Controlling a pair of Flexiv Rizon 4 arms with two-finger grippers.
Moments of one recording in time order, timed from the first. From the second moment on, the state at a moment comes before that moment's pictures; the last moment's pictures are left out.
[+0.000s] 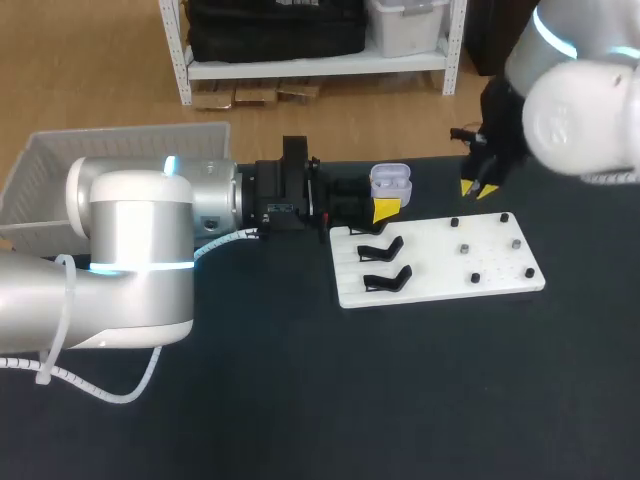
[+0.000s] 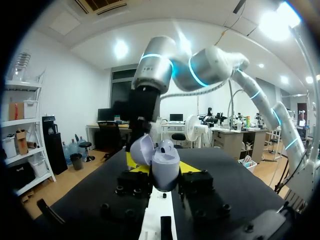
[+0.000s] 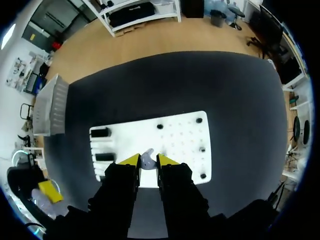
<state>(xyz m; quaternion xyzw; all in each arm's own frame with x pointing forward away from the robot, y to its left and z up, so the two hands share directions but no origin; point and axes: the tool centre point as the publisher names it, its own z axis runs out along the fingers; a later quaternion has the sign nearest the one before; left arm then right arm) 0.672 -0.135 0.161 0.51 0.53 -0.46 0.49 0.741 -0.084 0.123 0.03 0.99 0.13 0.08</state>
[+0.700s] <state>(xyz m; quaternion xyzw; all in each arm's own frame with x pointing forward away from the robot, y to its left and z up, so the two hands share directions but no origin) 0.672 -0.135 0.161 0.51 0.53 -0.46 0.49 0.658 -0.054 0.225 0.05 0.98 0.13 0.11</state>
